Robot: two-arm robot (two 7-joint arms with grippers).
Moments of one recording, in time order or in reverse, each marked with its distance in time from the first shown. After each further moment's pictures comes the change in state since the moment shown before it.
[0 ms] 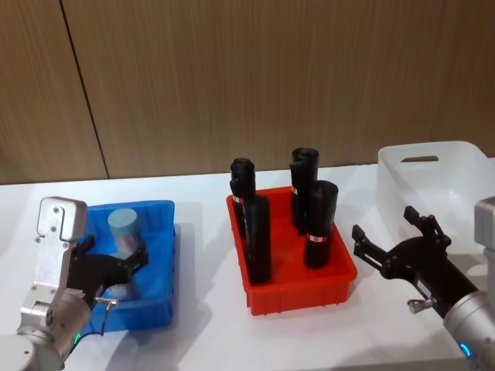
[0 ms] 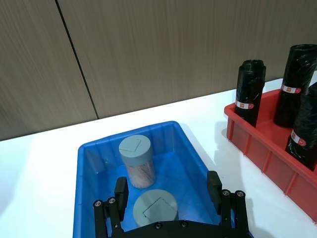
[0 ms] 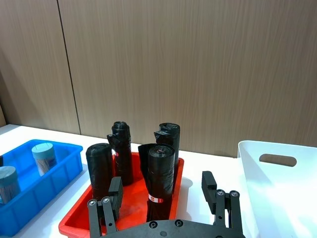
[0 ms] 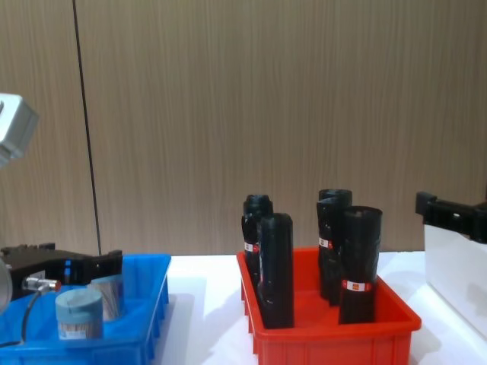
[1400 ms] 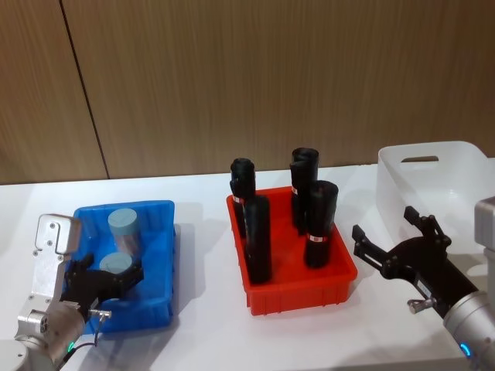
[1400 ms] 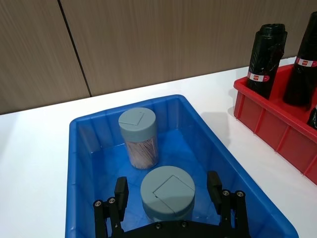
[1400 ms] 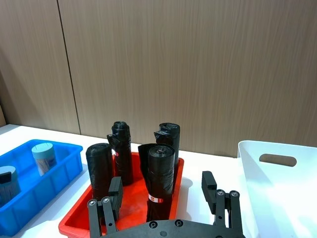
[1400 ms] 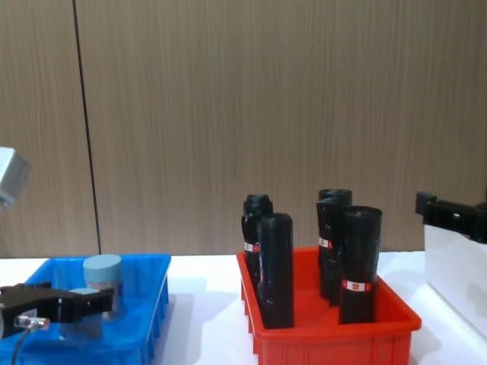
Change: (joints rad) left arm -0.059 -0.031 -0.023 0.205 0.007 -0.053 -0.127; right arm 0.000 0.000 0.000 0.000 0.000 0.000 0.000
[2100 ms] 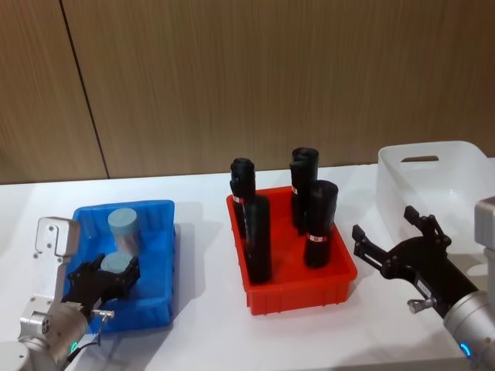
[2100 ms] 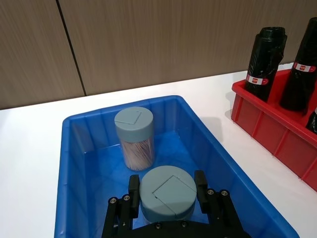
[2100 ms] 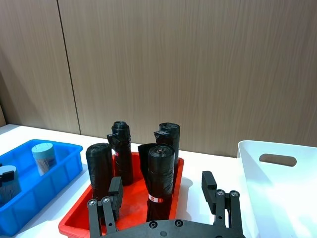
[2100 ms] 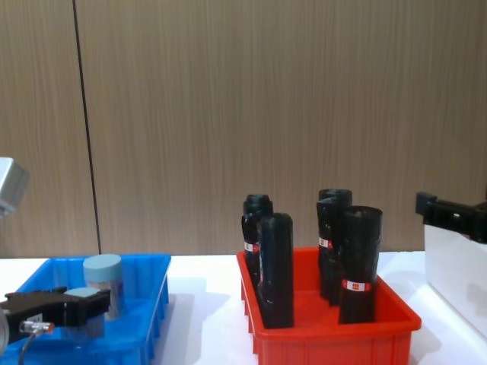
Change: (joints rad) left arm -0.026 -0.022 -0.002 0.075 -0.019 -0.053 -0.046; right arm 0.000 0.000 0.000 0.000 0.000 0.000 0.000
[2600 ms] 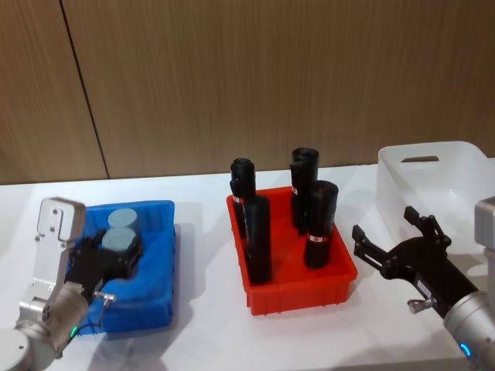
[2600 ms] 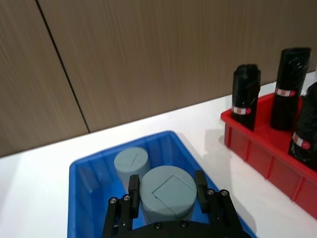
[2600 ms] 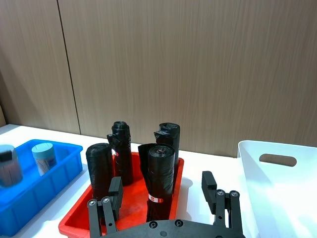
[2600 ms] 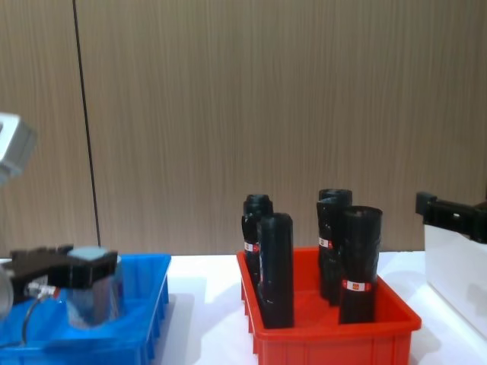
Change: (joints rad) left arm 0.020 0.016 -0.005 -0.110 0.070 -0.010 0.019; right arm 0.000 0.000 0.000 0.000 0.000 0.000 0.000
